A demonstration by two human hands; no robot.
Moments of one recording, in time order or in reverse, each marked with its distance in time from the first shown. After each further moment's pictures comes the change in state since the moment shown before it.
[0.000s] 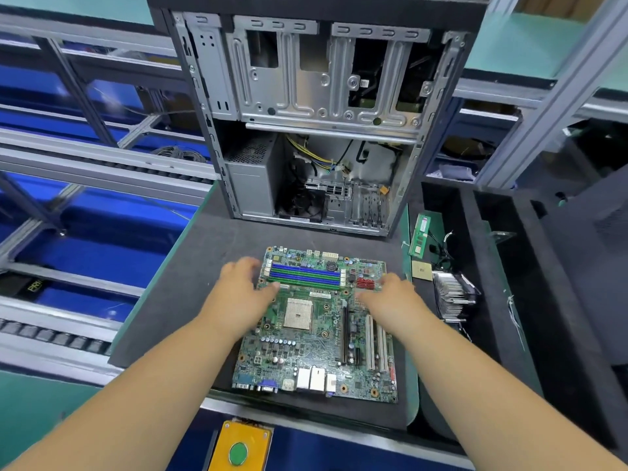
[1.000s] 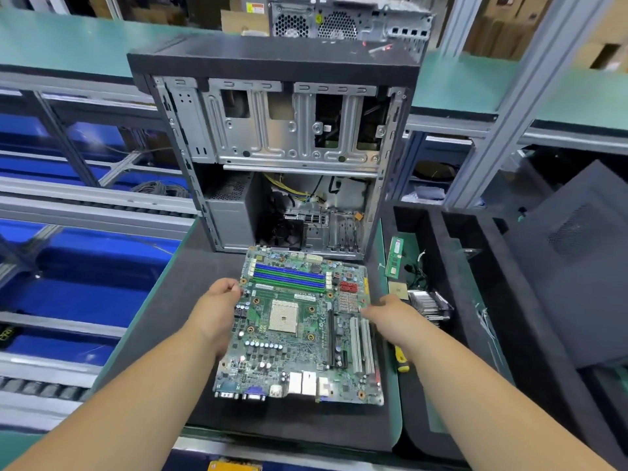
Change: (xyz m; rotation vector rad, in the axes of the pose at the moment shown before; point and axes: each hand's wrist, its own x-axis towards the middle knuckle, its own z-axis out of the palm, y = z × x) left_hand 0.018 0.020 -0.006 -0.619 -0.006 -0.309; right_hand -0.006 0.012 -0.038 0.316 -0.101 0.114
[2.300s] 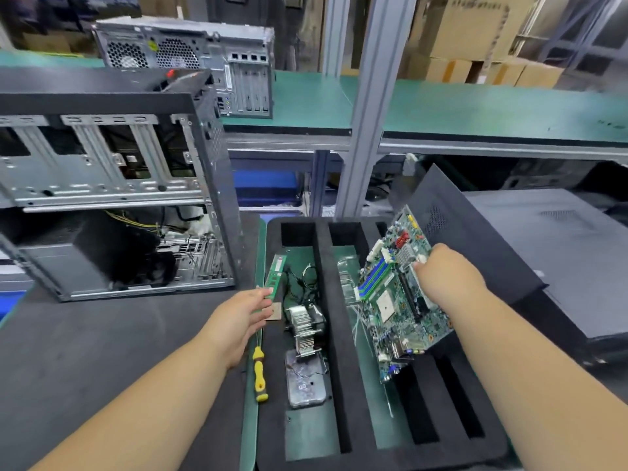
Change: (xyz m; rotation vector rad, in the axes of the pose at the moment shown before) left_hand -0.067 0.061 0.249 -0.238 -0.406 0.022; right_hand 0.001 0.109 -0.283 -0.417 0.617 0.007
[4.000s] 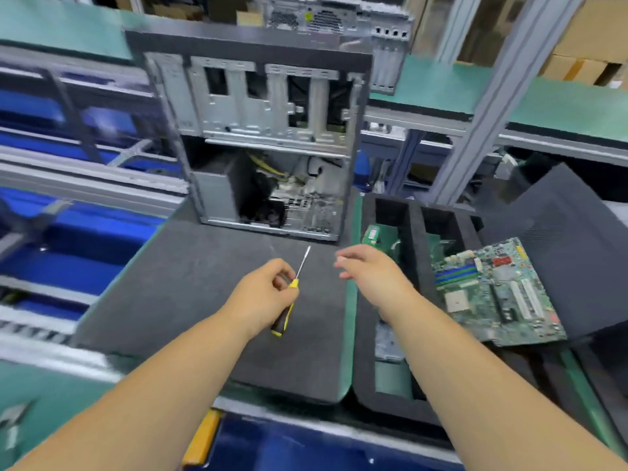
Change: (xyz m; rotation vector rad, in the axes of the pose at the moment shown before) left_hand -0.088 -0.026 -0.148 0.684 0.208 0.349; right_hand -0.155 -0.176 0.124 0.726 -0.504 -0.362
